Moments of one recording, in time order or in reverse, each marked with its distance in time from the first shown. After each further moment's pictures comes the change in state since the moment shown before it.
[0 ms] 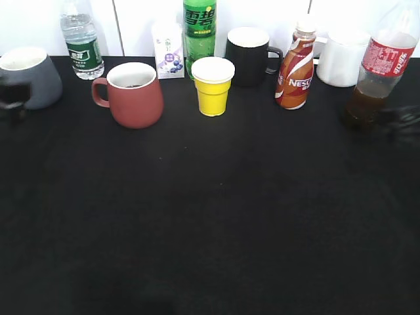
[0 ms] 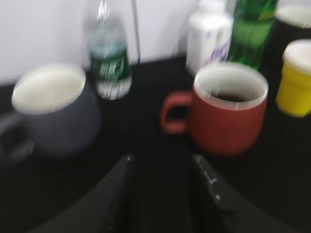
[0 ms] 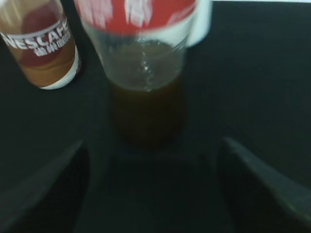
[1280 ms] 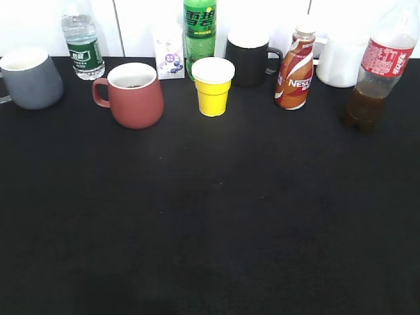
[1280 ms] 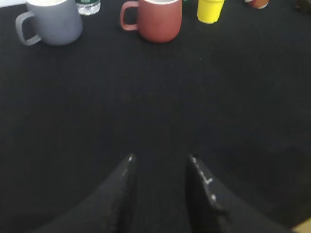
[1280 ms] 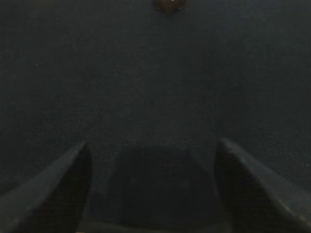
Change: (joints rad) left arm -0.200 -1.167 -0.040 -0.218 1.322 0.137; right arm 0.417 -1.460 -0.014 0.180 1.633 -0.039
